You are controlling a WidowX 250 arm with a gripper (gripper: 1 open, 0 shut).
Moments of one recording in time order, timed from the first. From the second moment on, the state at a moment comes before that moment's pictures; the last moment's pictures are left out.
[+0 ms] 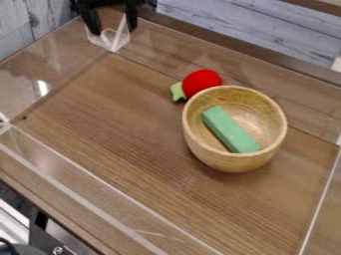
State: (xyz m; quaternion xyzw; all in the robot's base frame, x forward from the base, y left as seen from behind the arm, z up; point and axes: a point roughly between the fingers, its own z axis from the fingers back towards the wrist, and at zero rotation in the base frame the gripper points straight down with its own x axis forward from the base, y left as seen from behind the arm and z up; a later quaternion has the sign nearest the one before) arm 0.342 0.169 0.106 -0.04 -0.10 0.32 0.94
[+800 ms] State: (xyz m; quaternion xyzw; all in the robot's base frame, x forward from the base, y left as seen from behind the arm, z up) arm 0.349 0.189 0.087 -0.02 -0.10 0.32 0.94
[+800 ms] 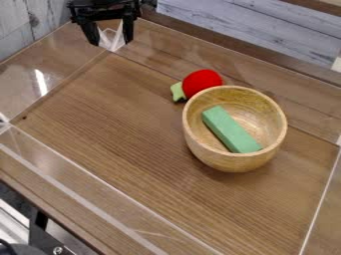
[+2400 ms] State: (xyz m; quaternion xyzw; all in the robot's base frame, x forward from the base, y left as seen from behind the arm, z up) arm 0.366 0.209 0.070 -0.04 -0.10 0.32 0.94
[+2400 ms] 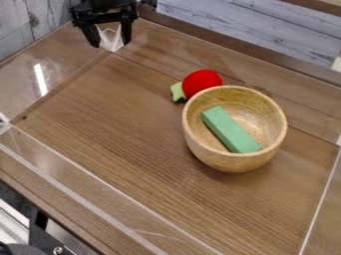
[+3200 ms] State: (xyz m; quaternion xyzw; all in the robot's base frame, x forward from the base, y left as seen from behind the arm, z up) arm 0.366 0.195 0.078 -0.04 -0.11 0.36 0.93
